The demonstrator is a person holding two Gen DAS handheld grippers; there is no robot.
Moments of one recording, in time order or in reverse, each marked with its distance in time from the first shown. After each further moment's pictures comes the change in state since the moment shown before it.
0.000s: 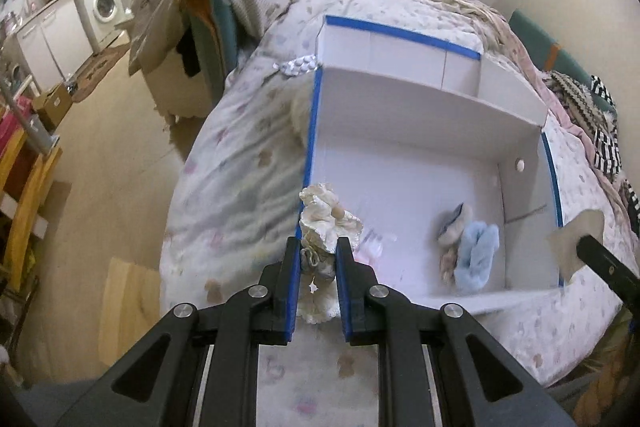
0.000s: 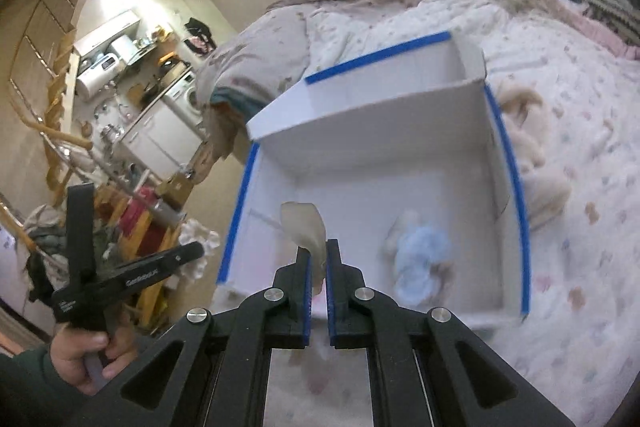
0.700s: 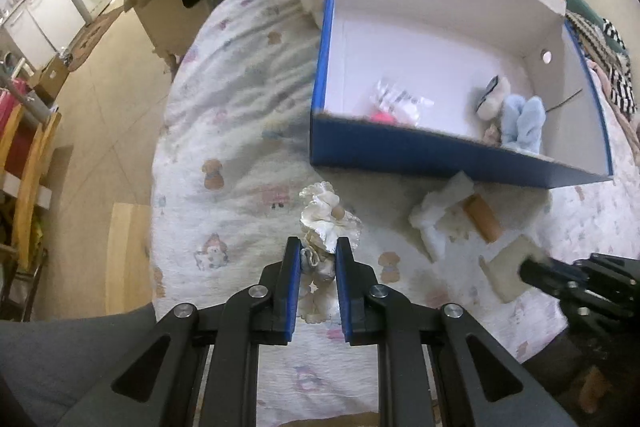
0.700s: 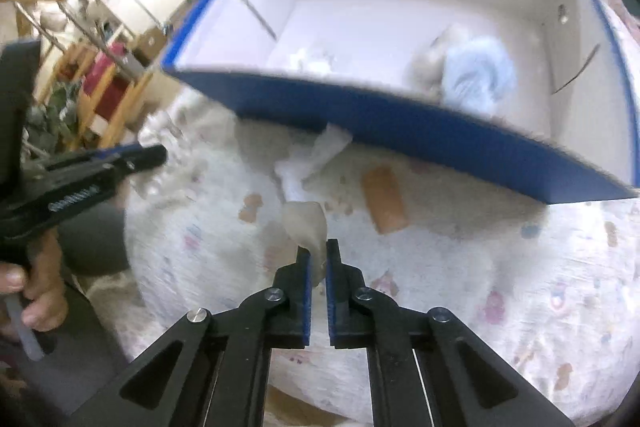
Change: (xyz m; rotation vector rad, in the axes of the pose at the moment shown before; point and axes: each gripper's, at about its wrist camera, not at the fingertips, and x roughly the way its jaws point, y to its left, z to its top) left arm 0.035 0.020 -0.102 0.045 0.199 0.035; right arm 0.069 0.024 -0.122 -0.212 0.444 -0.117
